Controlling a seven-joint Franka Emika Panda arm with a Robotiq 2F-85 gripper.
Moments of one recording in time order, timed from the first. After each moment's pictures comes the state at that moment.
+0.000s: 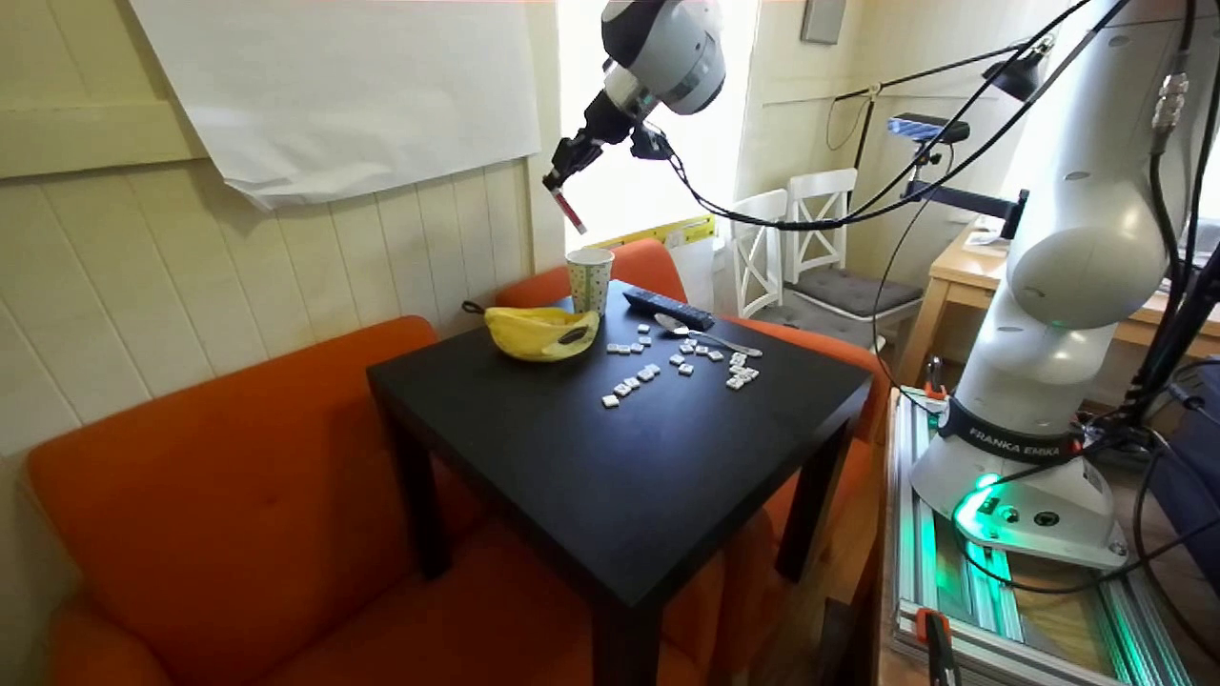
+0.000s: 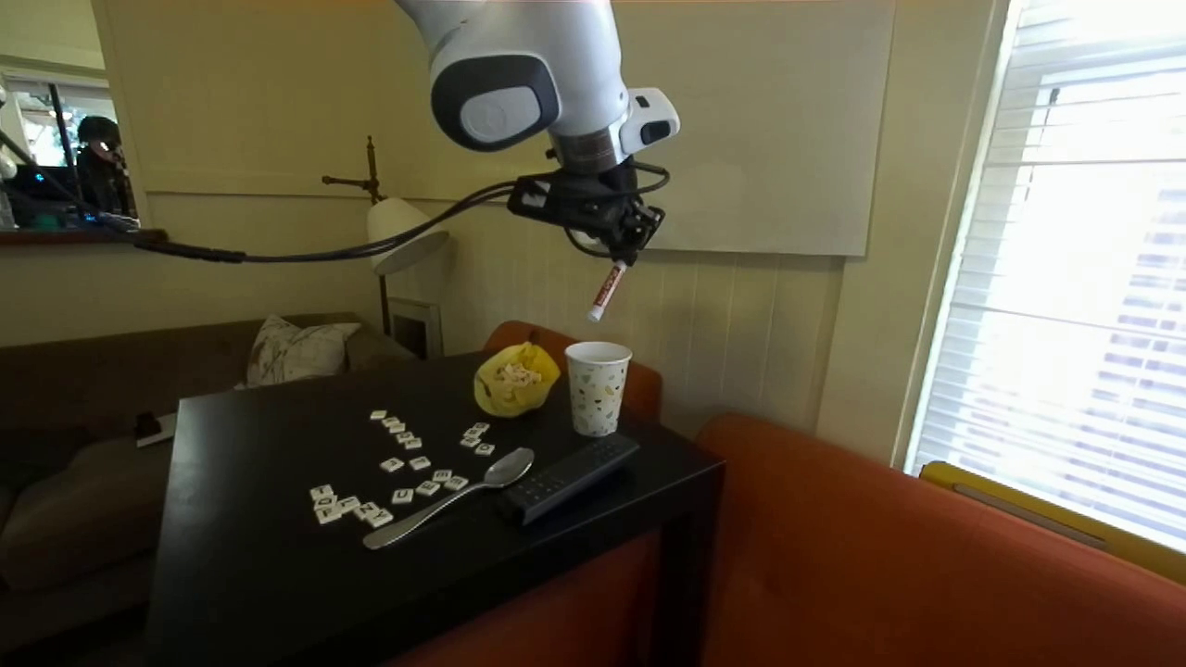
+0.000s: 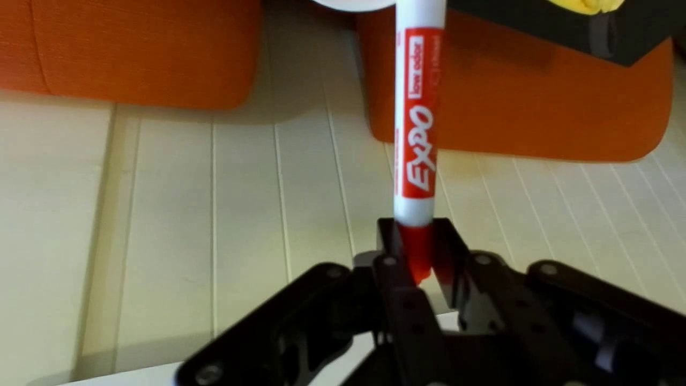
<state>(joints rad) -0.24 0.05 0.10 -2.11 0.80 2.79 -0.85</state>
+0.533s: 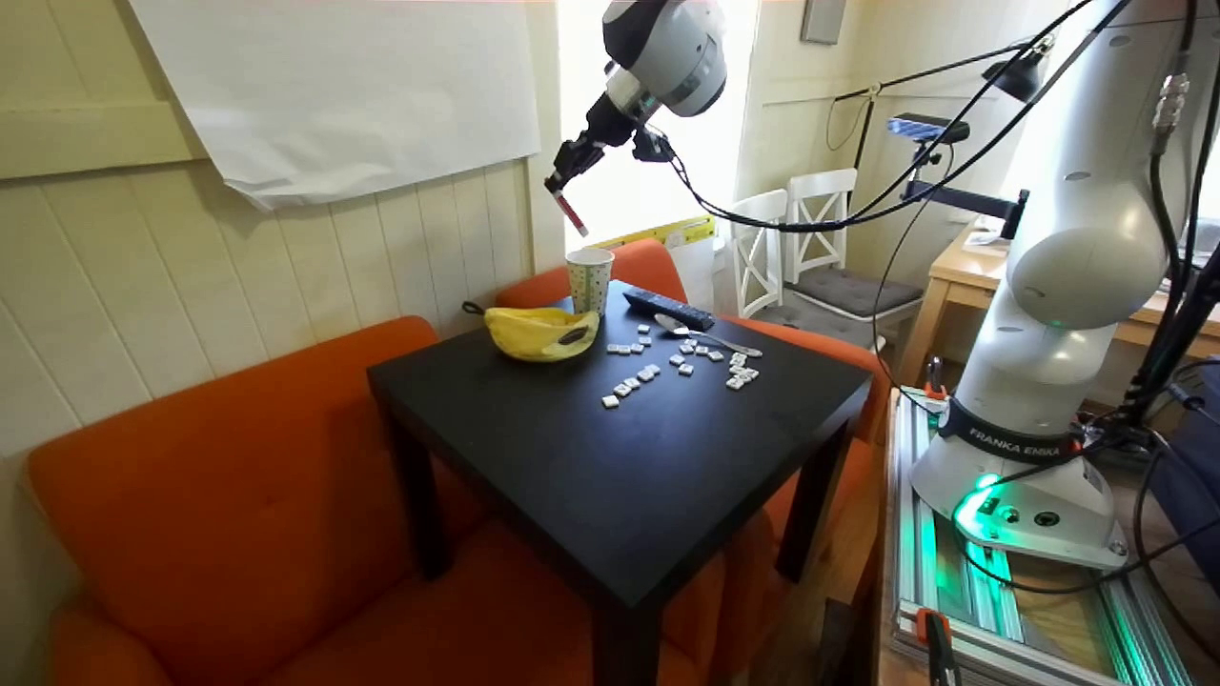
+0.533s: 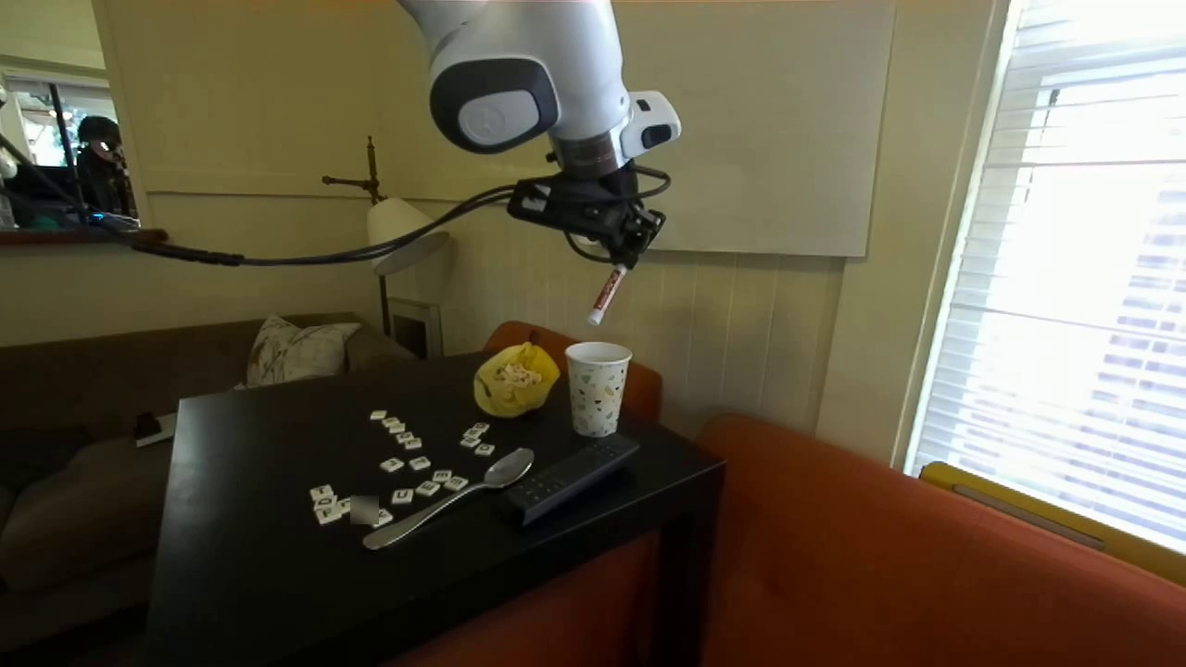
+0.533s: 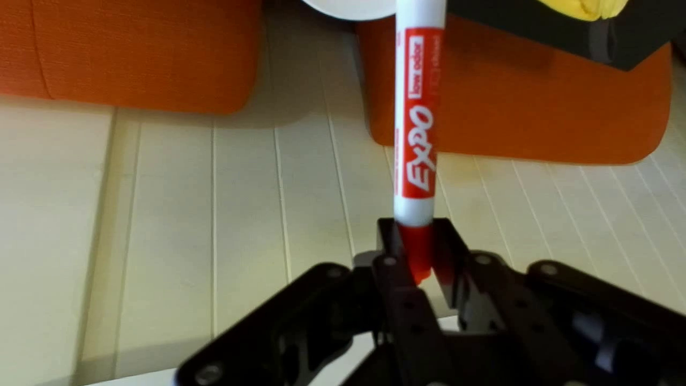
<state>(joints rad) -0.23 0.05 0.09 -2.11 0.81 2.79 -0.87</state>
